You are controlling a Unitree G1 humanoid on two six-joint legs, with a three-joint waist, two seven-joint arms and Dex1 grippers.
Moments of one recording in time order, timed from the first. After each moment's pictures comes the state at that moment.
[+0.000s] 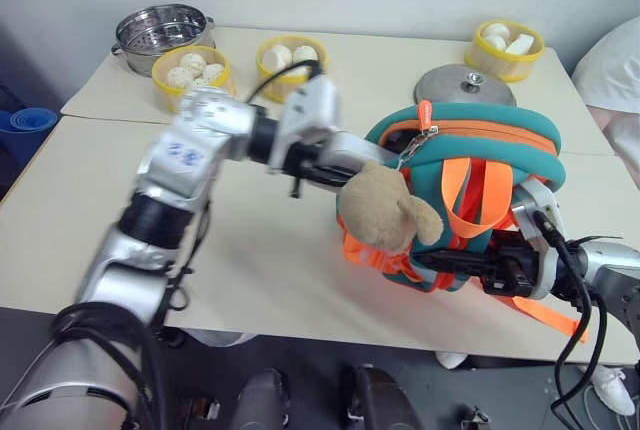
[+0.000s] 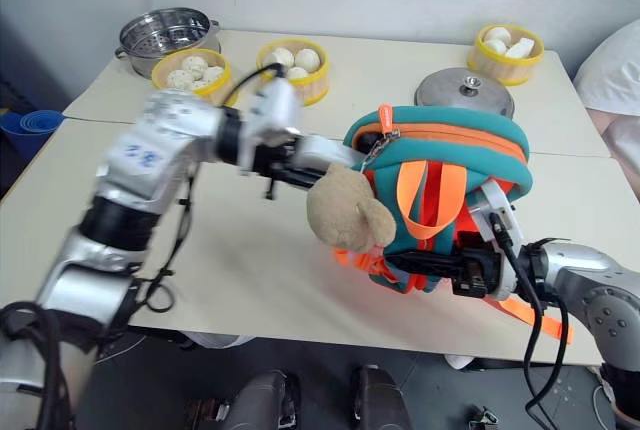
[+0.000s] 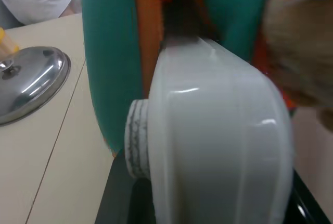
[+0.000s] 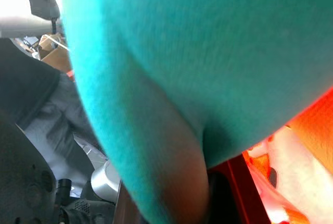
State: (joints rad) left arm -1.10 0.43 -0.34 0.22 -0.28 0.44 -1.13; right arm -0.17 -0.88 -0.24 -0.42 1.09 0.89 1.02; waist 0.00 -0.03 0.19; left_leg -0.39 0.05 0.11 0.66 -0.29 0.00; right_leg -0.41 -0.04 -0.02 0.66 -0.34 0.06
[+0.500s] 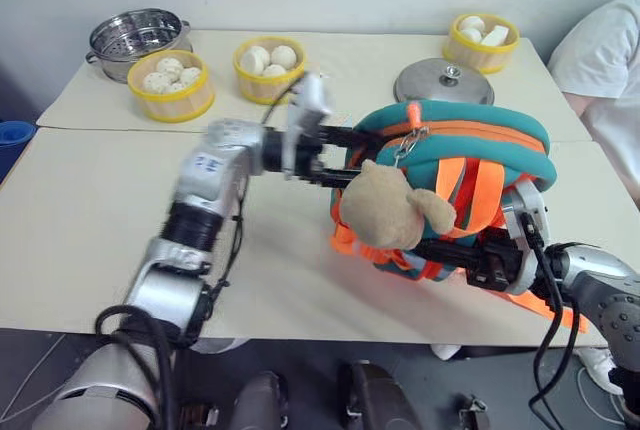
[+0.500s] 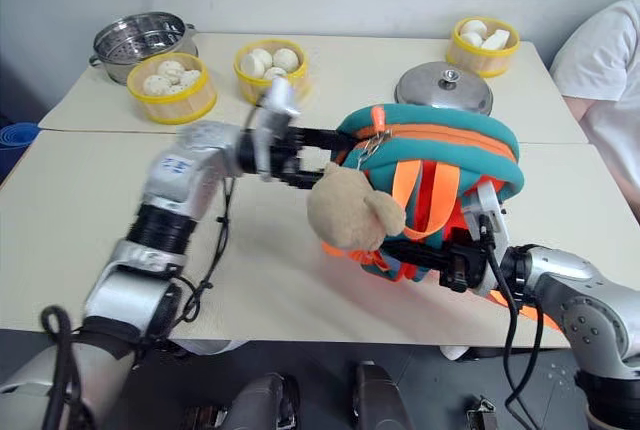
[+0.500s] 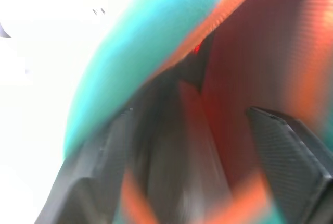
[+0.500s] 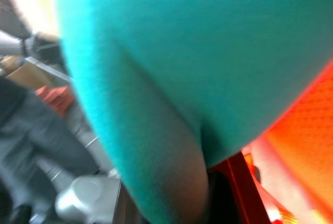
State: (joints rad) left arm -0.98 0.43 -0.10 0.35 -0.41 0.42 -1.24; right arm -0.14 -0.75 -0.24 -0.43 0.98 0.78 0.93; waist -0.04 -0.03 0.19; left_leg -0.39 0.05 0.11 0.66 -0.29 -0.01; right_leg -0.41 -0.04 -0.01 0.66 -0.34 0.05
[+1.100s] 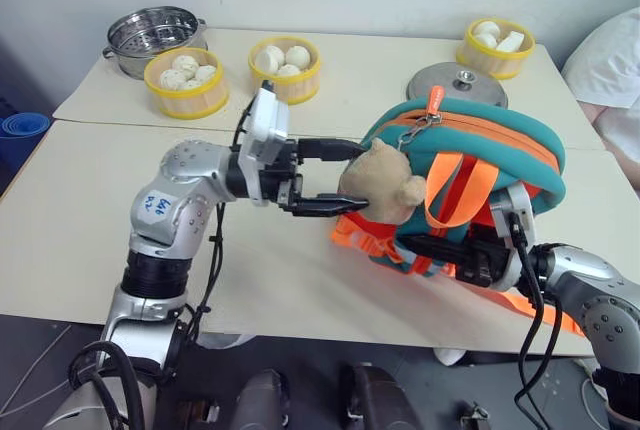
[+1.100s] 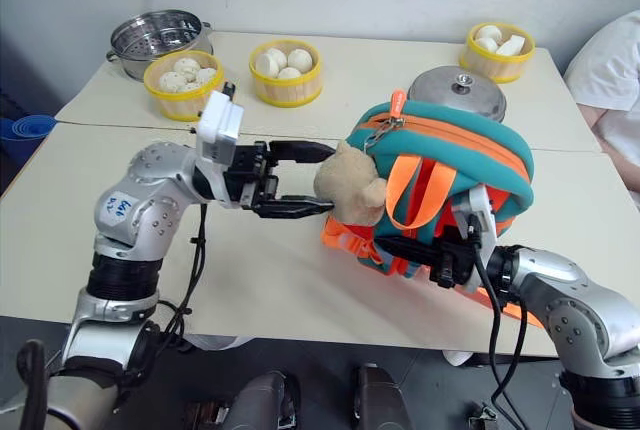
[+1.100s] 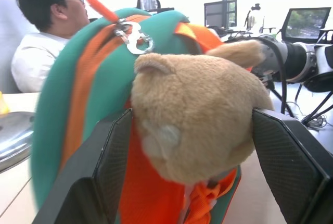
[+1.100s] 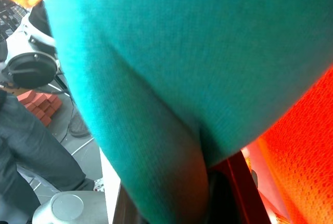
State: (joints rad) left arm -0.76 0.40 -0.06 -0.11 -0.55 0.50 -1.15; right arm -0.15 -0.72 -0.20 -0.42 0.94 0.74 0.91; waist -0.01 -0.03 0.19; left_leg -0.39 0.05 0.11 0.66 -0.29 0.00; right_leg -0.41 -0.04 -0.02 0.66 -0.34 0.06
